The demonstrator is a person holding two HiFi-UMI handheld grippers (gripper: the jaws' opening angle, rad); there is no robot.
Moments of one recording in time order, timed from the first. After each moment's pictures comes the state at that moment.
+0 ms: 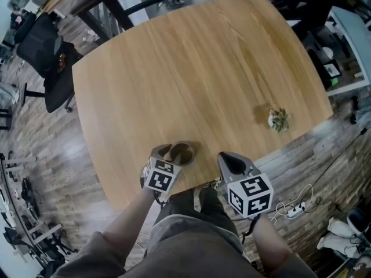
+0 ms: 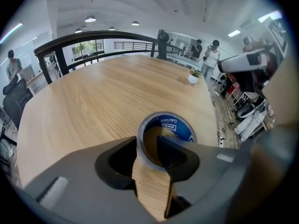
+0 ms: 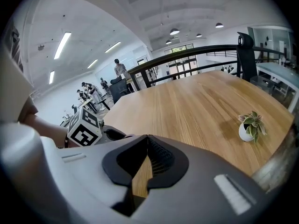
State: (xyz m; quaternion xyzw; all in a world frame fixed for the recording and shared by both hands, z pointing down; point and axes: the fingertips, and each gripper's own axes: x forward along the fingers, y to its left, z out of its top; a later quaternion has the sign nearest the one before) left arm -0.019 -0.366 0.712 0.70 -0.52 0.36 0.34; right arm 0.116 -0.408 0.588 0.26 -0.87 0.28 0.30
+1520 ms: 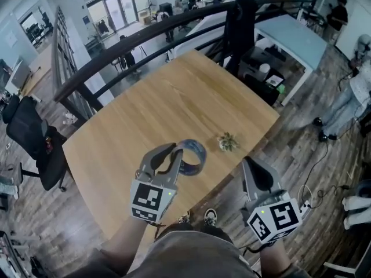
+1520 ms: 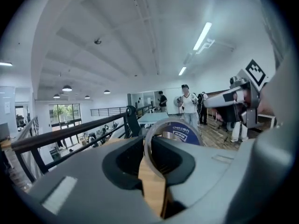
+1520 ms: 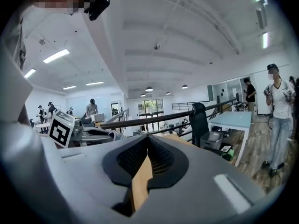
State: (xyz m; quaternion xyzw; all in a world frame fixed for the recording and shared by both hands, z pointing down) left arm 0.116 -0.466 0.354 0.88 -0.46 0.13 0.00; right arm 0.277 -0.420 0.310 0.52 -0.85 0.10 0.06
